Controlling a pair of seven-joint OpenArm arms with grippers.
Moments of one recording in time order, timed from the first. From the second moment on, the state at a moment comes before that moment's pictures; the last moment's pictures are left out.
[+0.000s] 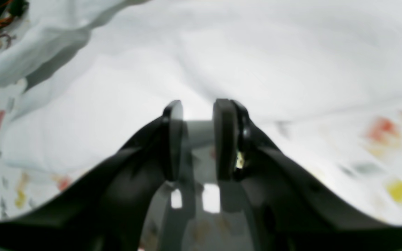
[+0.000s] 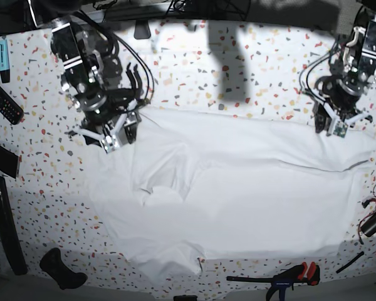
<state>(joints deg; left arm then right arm) 11.3 -29.7 9.0 78.9 -11.4 -13.3 9.9 -8.8 22.6 -12.8 83.8 -0.2 10.8 -24.6</state>
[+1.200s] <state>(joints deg) 7.7 -28.9 8.7 85.8 -4.9 -7.2 7.0 -23.1 24.2 -0.9 100.5 2.3 11.0 -33.6</state>
